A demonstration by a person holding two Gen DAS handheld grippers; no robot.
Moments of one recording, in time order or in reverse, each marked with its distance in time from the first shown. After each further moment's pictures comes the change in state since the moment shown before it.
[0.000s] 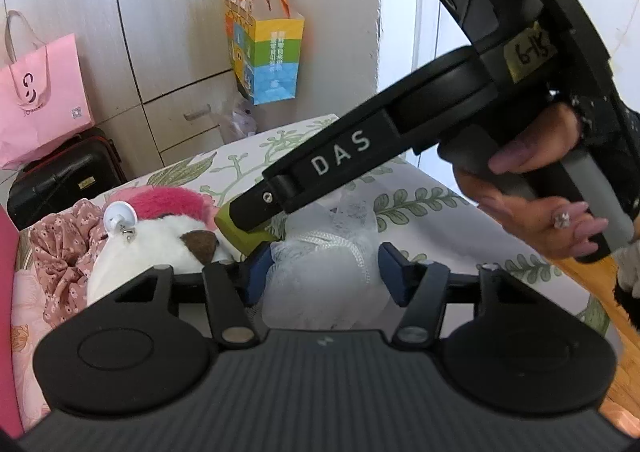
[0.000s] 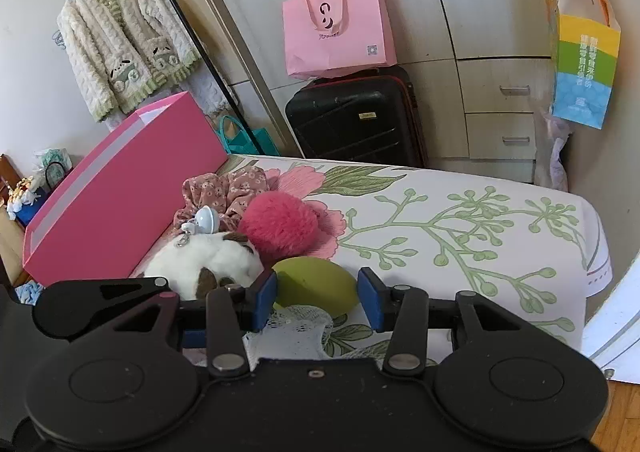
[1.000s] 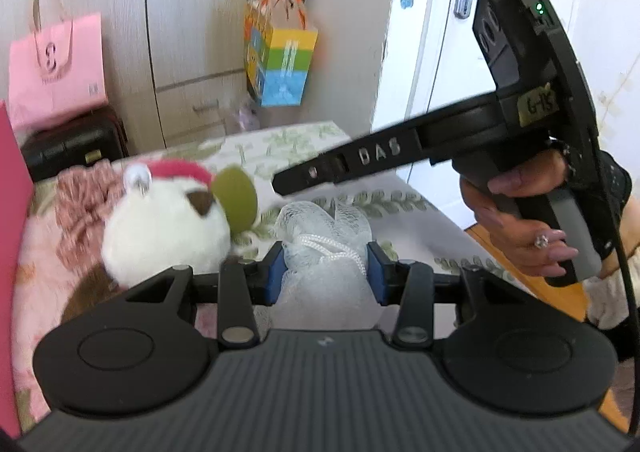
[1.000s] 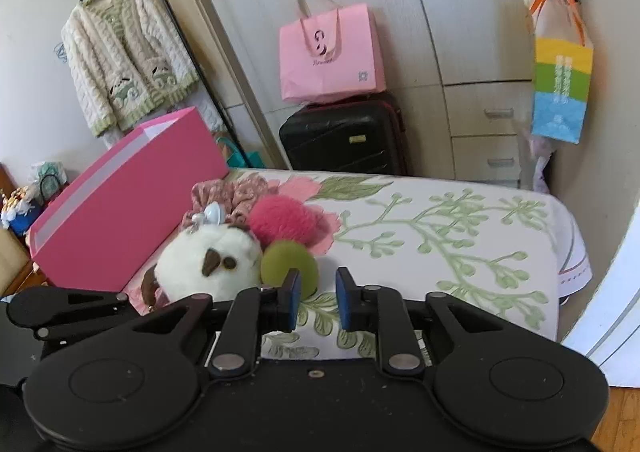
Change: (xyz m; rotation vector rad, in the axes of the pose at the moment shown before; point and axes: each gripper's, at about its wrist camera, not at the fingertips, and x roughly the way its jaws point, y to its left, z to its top) left arm -0.043 -0.003 -0.019 -0.135 -0.031 -0.021; right arm -0.028 0.007 -0.021 -0.009 -0.084 -0.031
